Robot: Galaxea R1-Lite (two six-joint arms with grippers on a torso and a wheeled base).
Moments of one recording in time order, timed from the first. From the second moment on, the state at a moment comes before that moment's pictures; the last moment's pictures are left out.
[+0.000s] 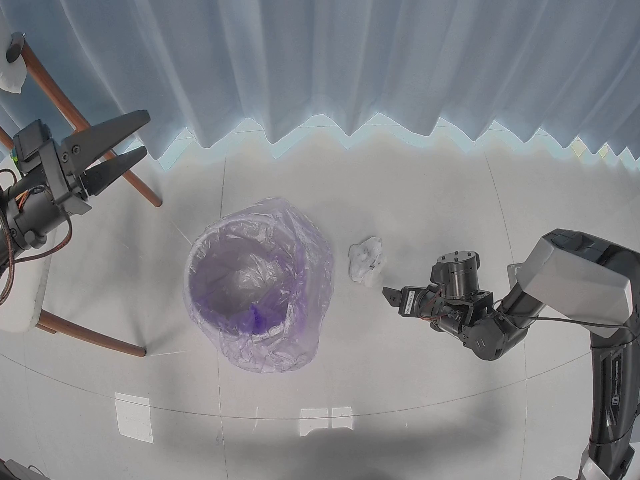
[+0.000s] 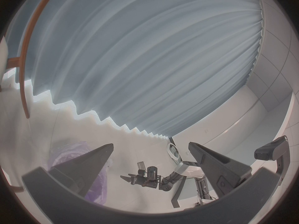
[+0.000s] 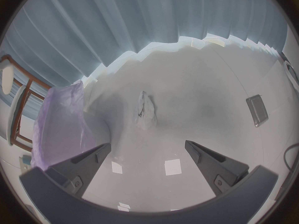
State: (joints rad) left arm -0.07 1.35 -0.74 -0.90 -0.78 -0.69; right arm 0.44 2.35 -1.03 -0.84 -0.13 0.36
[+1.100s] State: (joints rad) left arm 0.10 1.50 -0.84 -1.06 -0.85 -0.93; right arm 0.43 2.65 -1.48 -0.63 -0.11 0.45
